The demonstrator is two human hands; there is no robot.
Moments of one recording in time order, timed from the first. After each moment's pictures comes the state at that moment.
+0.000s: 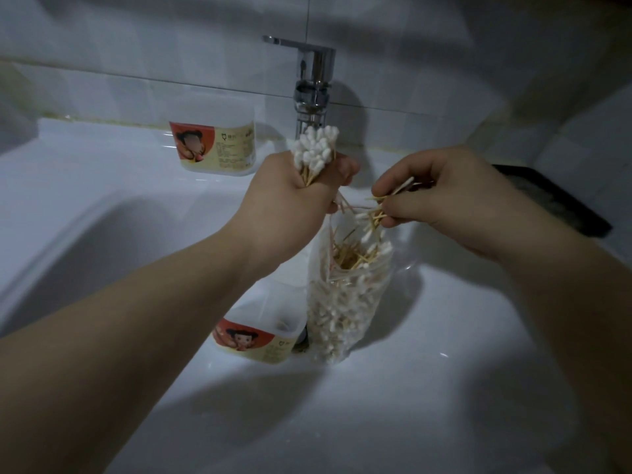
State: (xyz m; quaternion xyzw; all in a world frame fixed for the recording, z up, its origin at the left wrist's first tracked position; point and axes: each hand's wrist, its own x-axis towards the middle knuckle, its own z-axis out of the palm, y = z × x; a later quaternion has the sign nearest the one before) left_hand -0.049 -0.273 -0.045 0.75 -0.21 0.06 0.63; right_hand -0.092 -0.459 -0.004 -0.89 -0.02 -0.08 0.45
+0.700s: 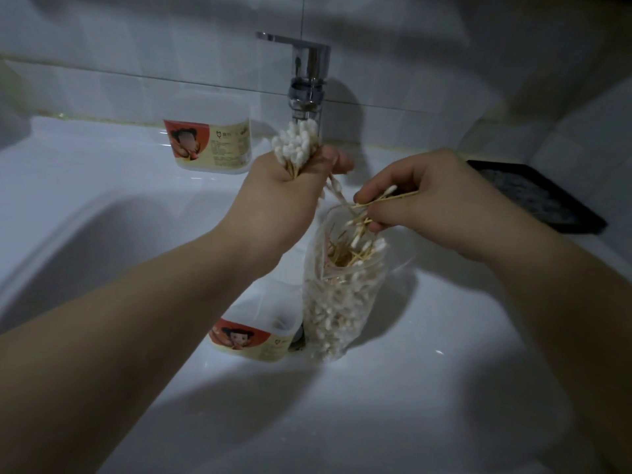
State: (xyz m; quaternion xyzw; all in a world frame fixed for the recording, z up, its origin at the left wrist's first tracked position) left_hand -0.049 -0.273 -0.045 0.73 -0.18 0.05 0.65; right_hand -0.093 -0.453 -0.007 -0.91 -0.02 -0.07 0.41
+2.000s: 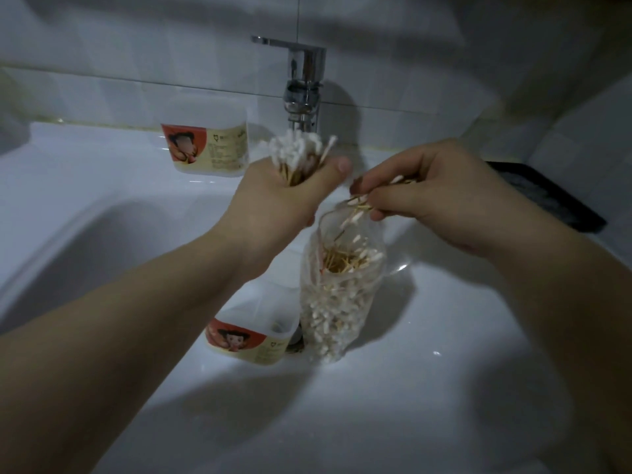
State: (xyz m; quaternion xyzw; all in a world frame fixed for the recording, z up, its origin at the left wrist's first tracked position) left_hand -0.049 -0.271 -0.047 0.72 -0.19 0.02 0.67; right_hand -0.093 -0.458 -0.003 -0.87 -0.07 -0.08 0.48
